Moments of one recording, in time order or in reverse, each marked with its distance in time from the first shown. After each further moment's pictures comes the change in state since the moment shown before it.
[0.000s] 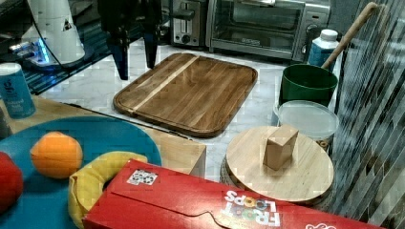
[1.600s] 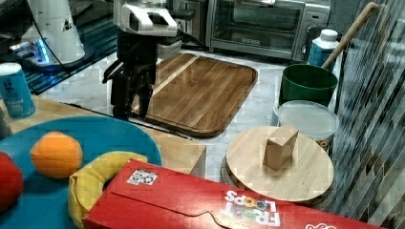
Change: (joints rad) arm 0.007 0.222 -0.016 -0.064 -0.070 0.163 0.013
